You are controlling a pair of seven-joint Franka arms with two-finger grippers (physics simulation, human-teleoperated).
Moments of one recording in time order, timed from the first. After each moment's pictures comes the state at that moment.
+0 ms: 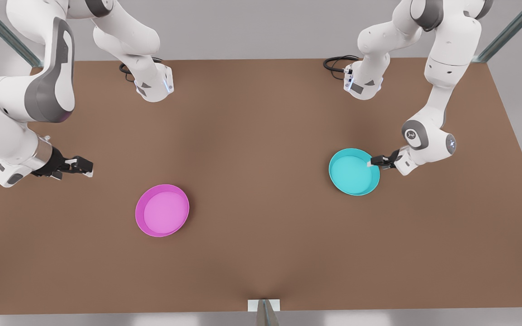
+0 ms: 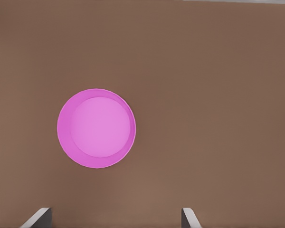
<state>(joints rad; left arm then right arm) 0.27 0.30 -0.17 -2.42 -0.60 2.43 0.62 -0.15 0.20 0.14 -1.43 0.01 1.60 -0.07</state>
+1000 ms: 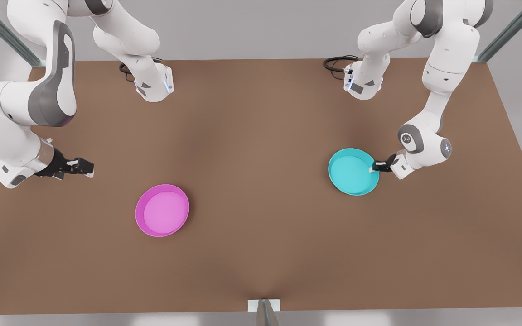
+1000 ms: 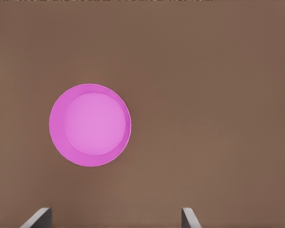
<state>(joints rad) 0.27 0.35 -0.18 -2.38 -0.56 2.48 0.62 -0.16 0.18 0.14 -1.51 0.01 1.65 -0.08</state>
